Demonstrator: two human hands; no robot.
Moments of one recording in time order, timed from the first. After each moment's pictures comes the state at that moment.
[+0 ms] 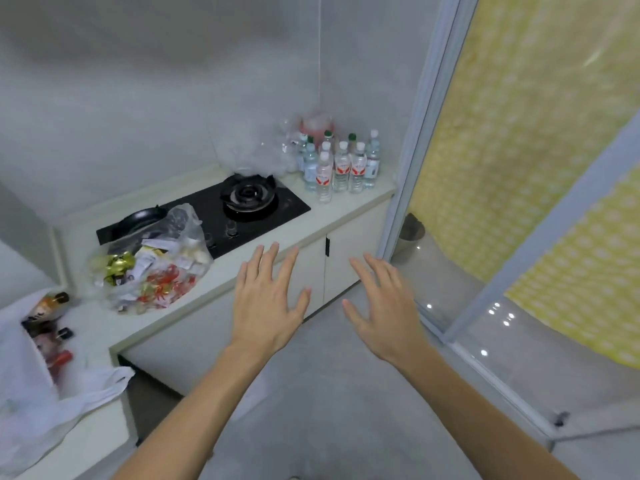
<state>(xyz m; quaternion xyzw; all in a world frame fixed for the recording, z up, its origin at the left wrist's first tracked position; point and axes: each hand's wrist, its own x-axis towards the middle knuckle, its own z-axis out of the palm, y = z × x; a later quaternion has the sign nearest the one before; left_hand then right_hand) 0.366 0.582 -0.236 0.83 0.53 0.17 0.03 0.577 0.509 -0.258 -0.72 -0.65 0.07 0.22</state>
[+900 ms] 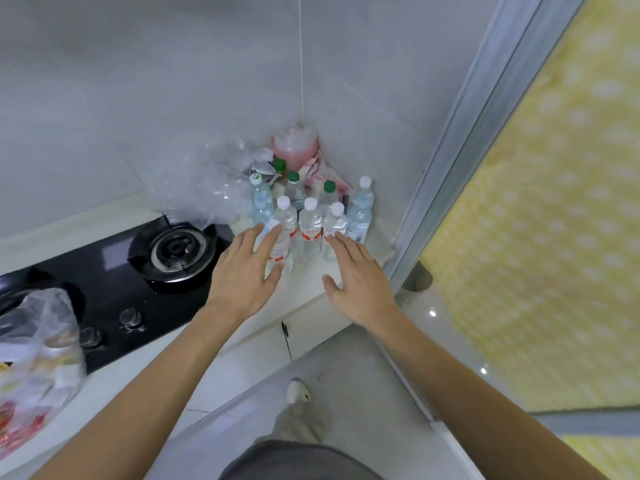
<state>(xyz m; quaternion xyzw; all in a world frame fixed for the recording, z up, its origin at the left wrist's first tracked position) 0.631 1.036 -0.281 0.82 0.56 0.11 0.06 0.859 0.988 -0.301 -0.68 -0.70 0.13 0.17</state>
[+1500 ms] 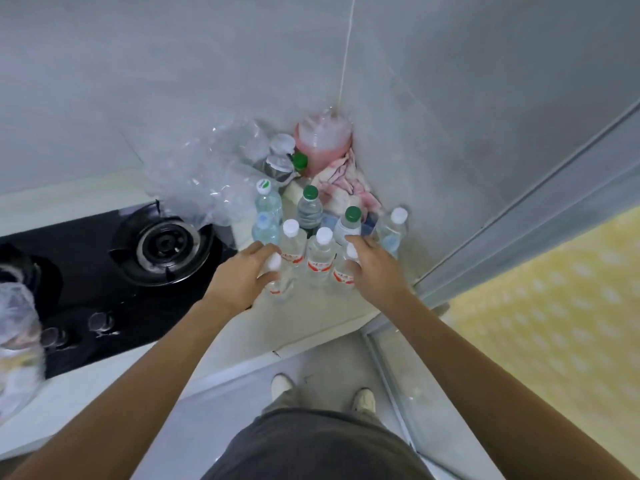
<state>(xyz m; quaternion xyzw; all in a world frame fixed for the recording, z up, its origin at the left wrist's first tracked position) 0.643 1.177 -0.353 0.76 0.61 0.08 0.22 0.923 1.184 -0.353 -0.65 -0.73 0.20 0.10</state>
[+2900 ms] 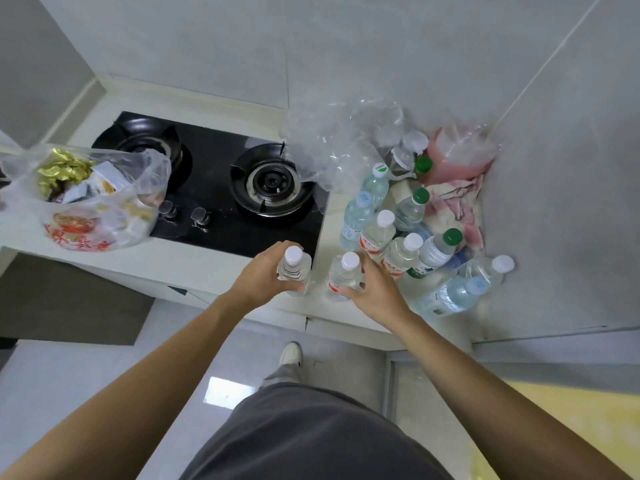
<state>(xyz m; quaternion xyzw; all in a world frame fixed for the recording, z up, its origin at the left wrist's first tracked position) 0.603 1.067 -0.414 0.50 0.73 0.30 0.36 0.852 1.183 -0.414 -0.44 -0.79 0.41 0.09</state>
